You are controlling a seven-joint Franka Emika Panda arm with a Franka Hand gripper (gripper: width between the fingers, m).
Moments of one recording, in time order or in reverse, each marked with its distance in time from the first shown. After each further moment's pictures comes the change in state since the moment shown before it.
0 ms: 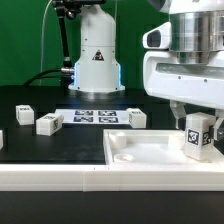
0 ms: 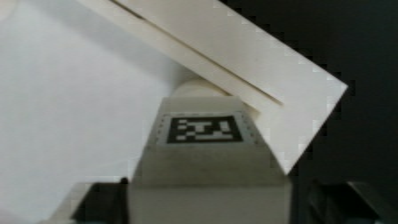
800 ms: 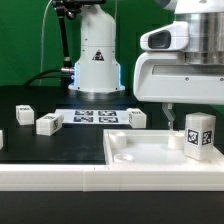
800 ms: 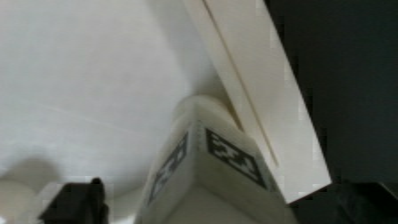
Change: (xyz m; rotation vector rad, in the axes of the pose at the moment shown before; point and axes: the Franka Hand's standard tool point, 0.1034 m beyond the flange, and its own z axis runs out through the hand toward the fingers) arm -0.008 0.001 -0.001 -0.029 -0.032 -0.683
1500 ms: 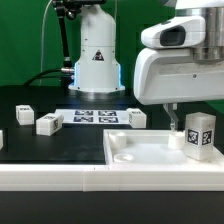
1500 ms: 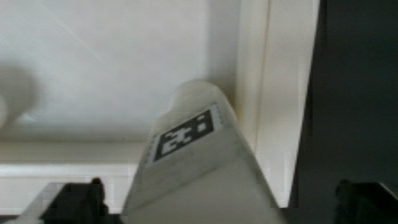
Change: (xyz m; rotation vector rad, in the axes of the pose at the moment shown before) arm 0.004 0.001 -0.004 0.002 0.032 -0.472
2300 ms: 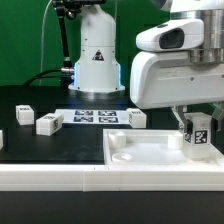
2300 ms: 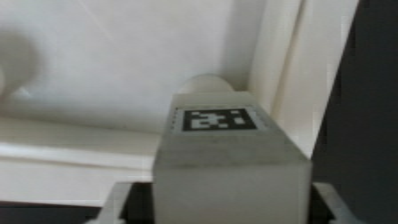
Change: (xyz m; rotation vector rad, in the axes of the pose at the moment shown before) arm 0.000 0.003 0.003 0.001 0.005 0.050
